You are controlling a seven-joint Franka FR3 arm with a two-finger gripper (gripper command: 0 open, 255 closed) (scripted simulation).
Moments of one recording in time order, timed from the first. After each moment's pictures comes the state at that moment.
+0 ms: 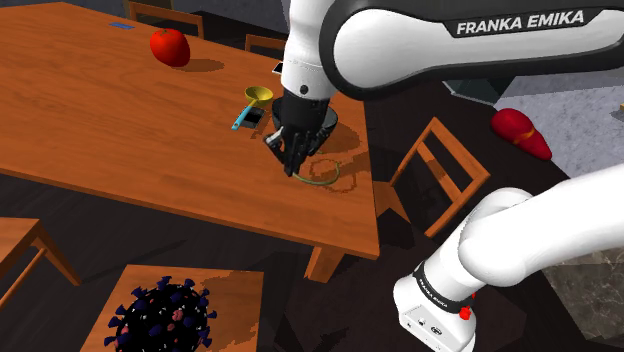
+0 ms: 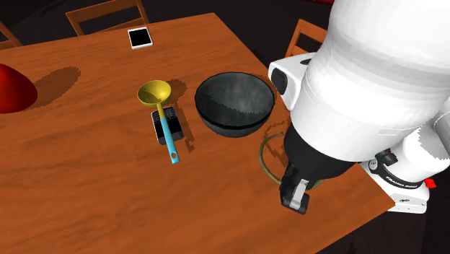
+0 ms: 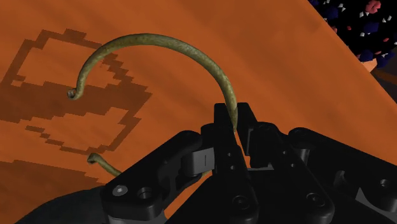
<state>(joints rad) 0.01 -0.47 0.50 -2.35 0.22 1.92 0.56</state>
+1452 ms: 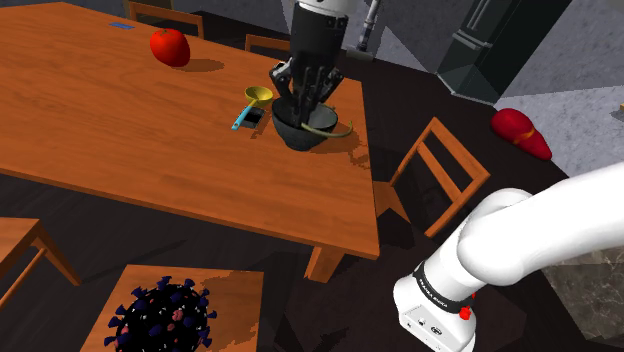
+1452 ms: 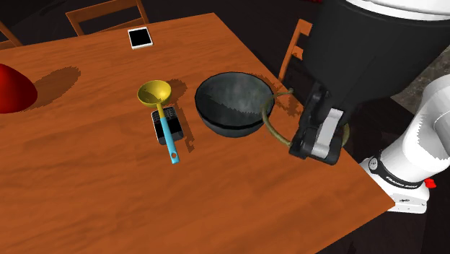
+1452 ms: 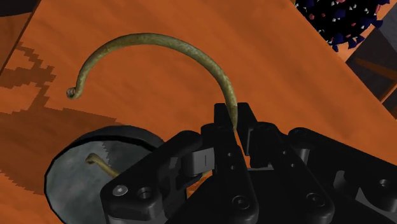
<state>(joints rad) -0.01 -0.45 0.45 -2.07 0.18 1.66 0.55</state>
